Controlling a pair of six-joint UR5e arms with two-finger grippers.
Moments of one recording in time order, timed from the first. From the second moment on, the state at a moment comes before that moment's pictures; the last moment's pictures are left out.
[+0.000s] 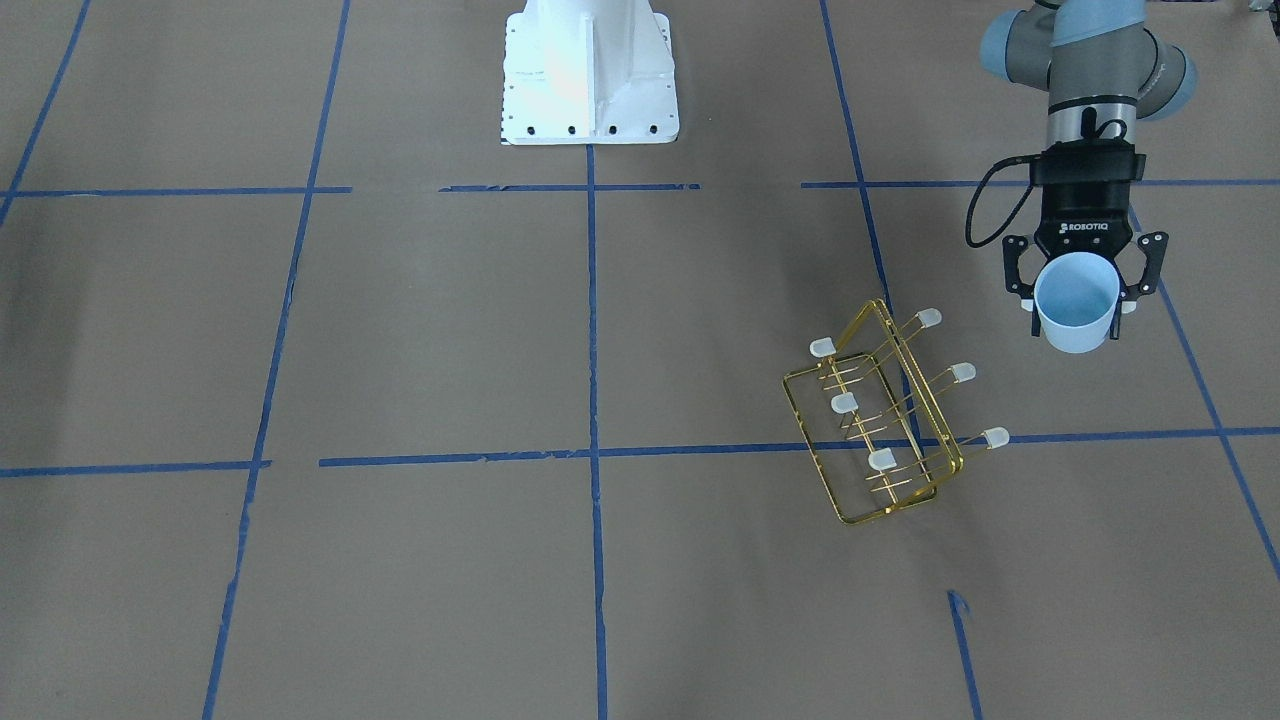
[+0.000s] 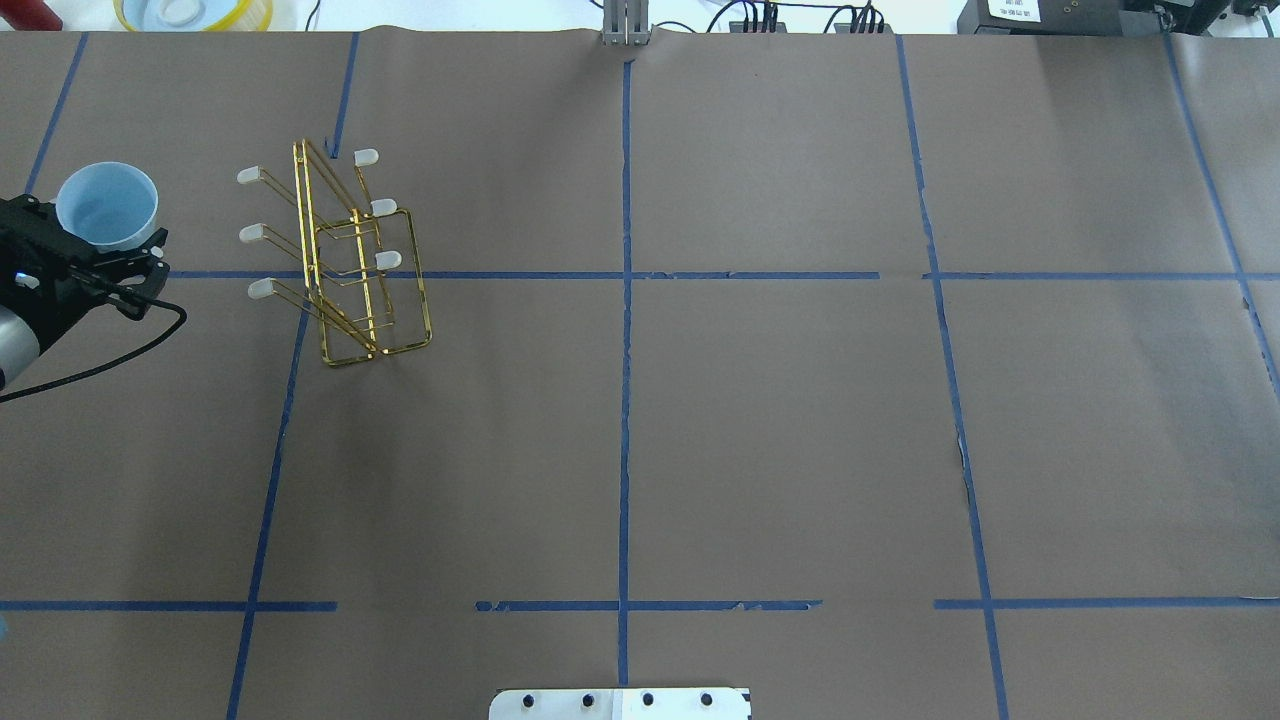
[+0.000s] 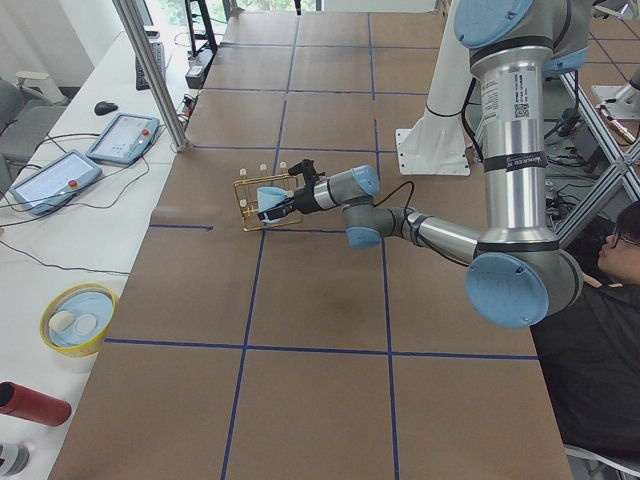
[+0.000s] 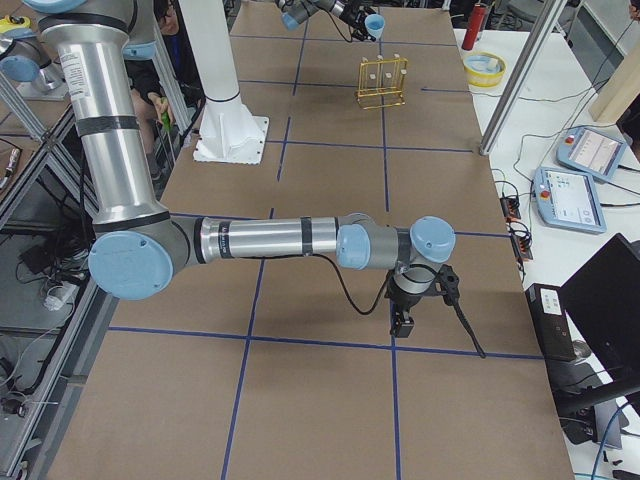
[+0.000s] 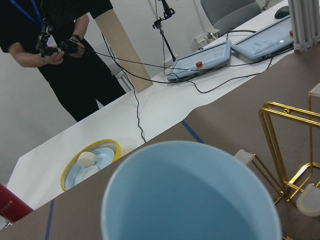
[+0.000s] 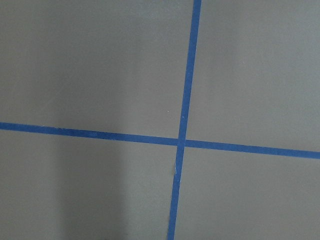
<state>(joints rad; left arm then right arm) -0.66 -1.44 -1.86 -2.64 -1.09 -0.37 1.49 -1.38 1.46 -1.67 2.30 -0.04</state>
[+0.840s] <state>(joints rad) -0.64 -1.43 -1.91 -2.53 -0.88 0.52 1.49 -1.38 1.46 -1.67 2.30 -0.04</state>
